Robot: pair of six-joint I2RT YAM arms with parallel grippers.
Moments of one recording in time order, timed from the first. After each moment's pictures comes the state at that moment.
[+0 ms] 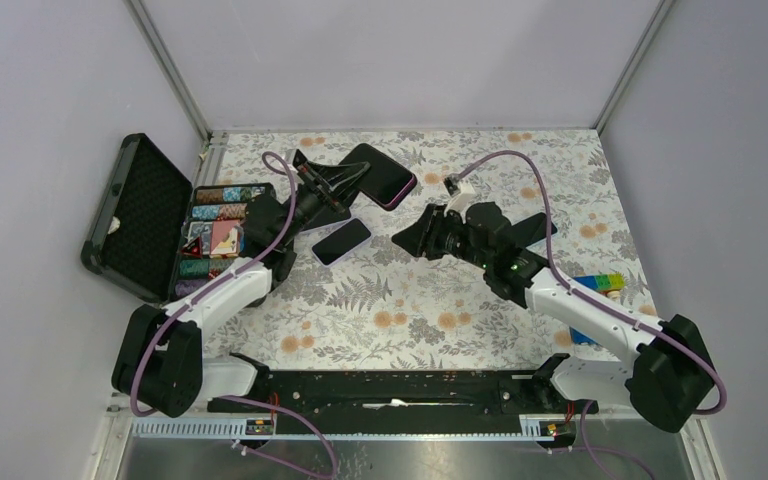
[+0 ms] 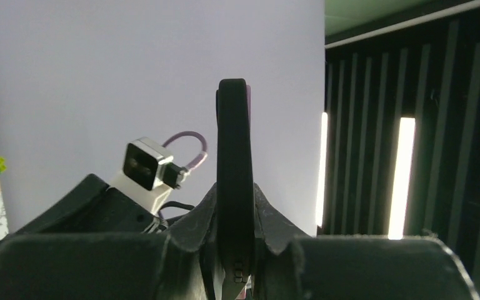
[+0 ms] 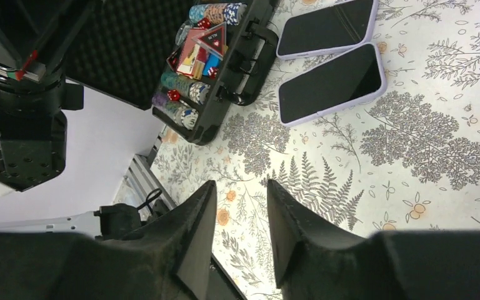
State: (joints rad) left arm -0.39 1.28 0.71 0.90 0.43 -1.95; right arm 0.71 1.21 0.80 0.16 -0.20 0.71
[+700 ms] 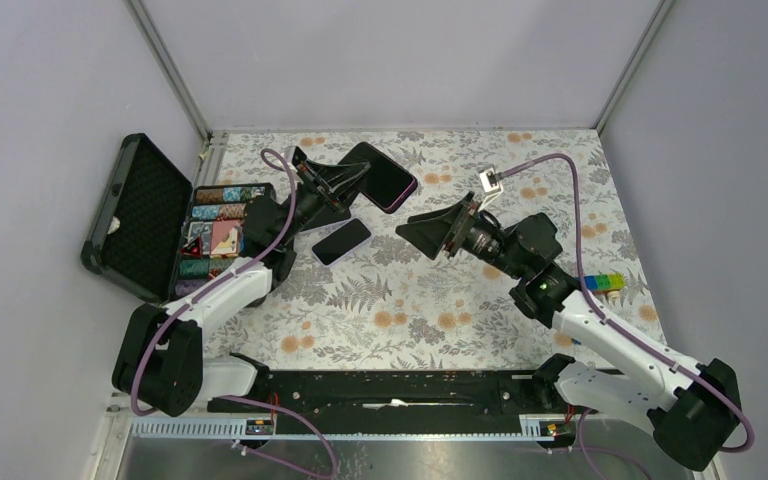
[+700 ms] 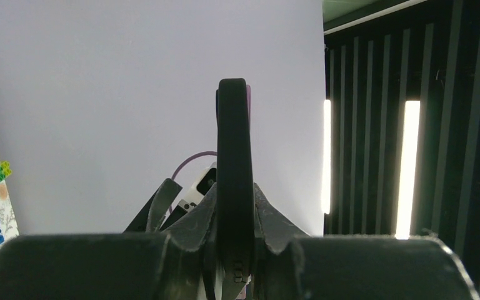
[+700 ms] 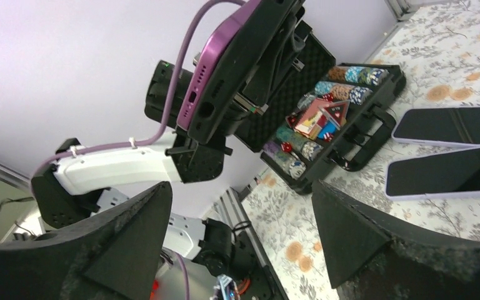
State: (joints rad) left arm -0.40 1.28 0.71 0.96 0.46 -1.93; right arm 0.69 0.97 0.73 0.40 -0.34 0.82
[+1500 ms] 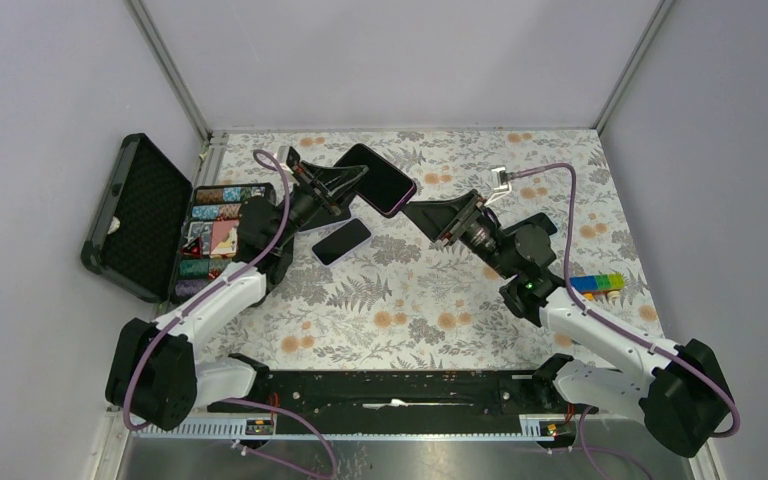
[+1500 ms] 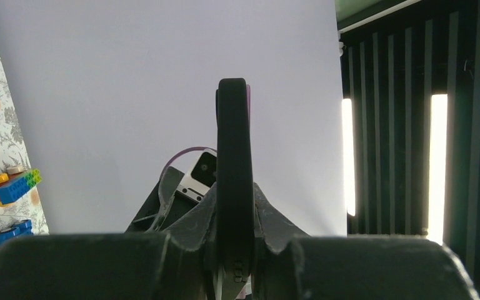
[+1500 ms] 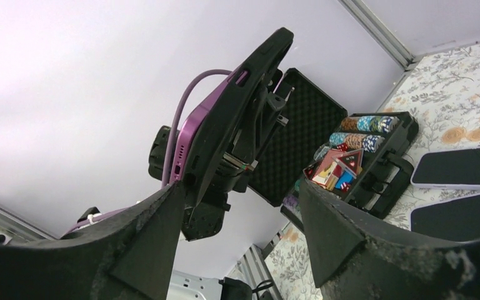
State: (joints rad) left arm -0.40 1.21 0.71 0.86 0.45 -1.82; right arm 0.68 1.07 0.63 0.75 -0.20 0.99
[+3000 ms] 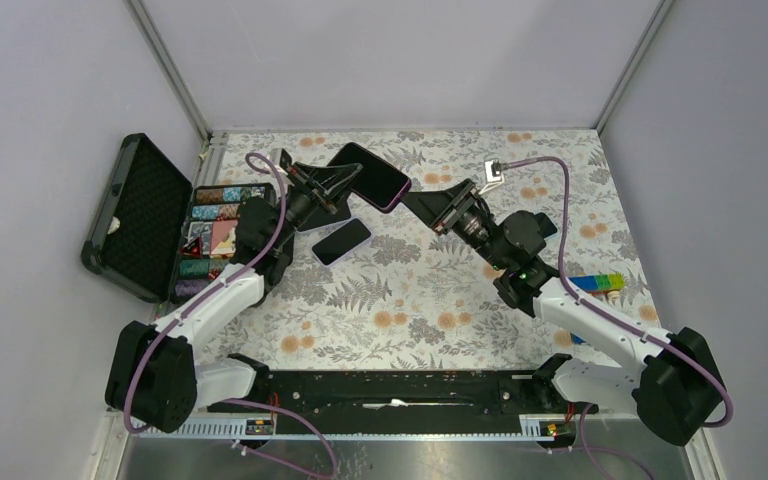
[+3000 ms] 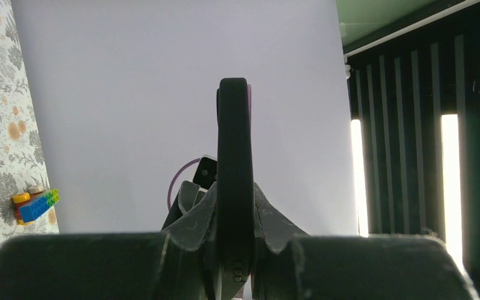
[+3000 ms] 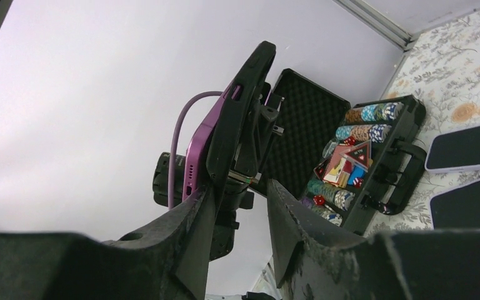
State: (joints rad) left arm -0.38 1.20 0.69 0.84 0.41 -1.79; right arm 0.68 1.14 0.69 0.71 -0.15 1.12
